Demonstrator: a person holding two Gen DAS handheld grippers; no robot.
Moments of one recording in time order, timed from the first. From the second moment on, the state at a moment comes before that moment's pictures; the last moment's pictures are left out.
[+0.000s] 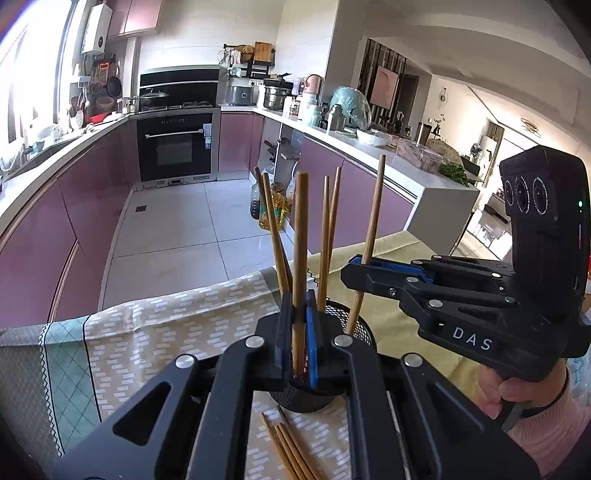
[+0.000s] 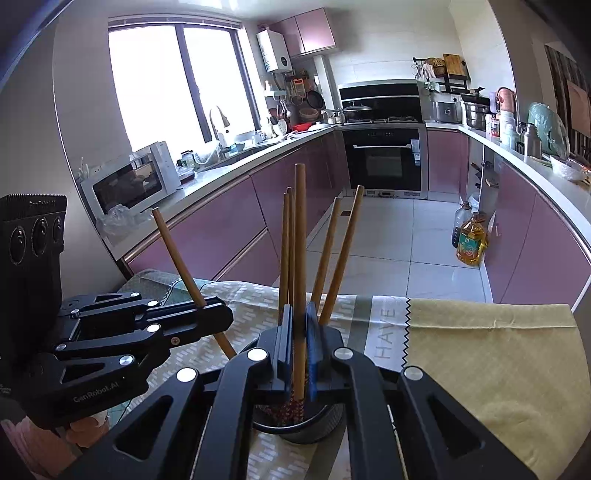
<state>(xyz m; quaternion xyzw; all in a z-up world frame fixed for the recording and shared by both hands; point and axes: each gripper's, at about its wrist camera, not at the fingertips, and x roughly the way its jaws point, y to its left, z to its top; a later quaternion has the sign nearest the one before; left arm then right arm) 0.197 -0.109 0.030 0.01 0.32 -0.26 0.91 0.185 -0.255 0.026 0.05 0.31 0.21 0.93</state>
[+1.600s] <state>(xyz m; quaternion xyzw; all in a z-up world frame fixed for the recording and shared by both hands) 0.101 -0.067 0.012 0.03 0.26 -0.16 0.95 0.097 -0.261 0.004 0.07 0.29 0.25 0.92</state>
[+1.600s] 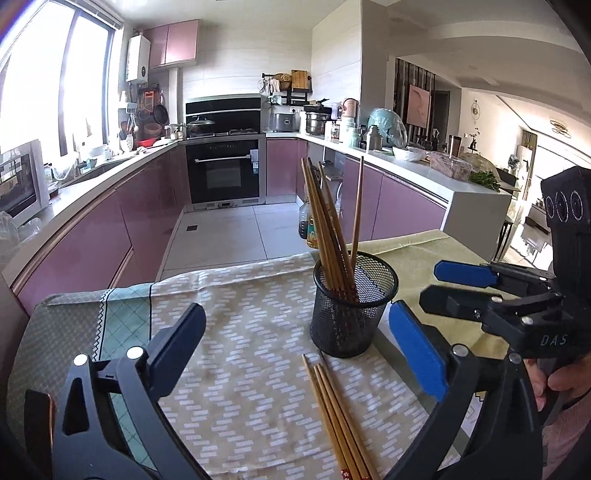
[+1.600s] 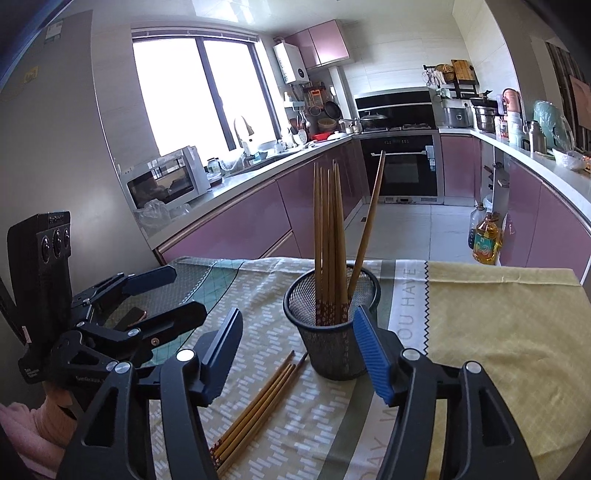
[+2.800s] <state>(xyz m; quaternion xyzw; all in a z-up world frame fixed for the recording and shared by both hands) 0.075 -0.031 -0.081 0.06 0.39 -0.14 0.91 0.072 -0.198 -0.096 -0.04 0.42 0.23 0.88</state>
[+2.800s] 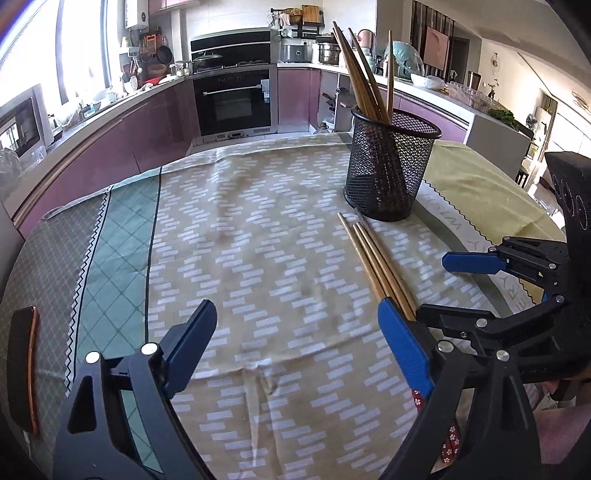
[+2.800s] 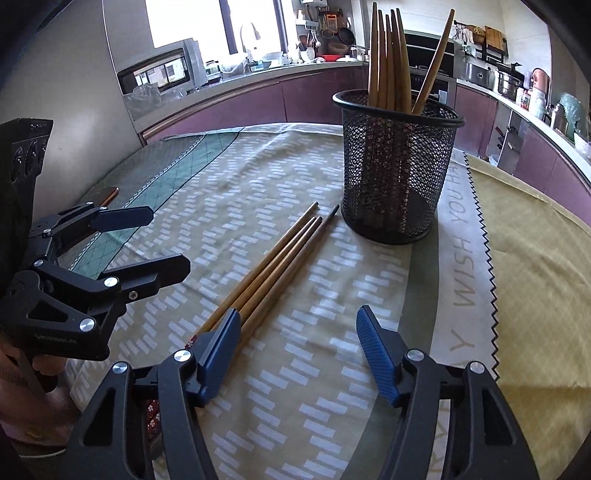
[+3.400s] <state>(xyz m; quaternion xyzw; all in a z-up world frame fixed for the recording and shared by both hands) 0.081 -0.030 -0.090 0.05 0.40 -0.14 0.90 0.075 -0.191 -0.096 -0.03 0.43 0.24 0.87</state>
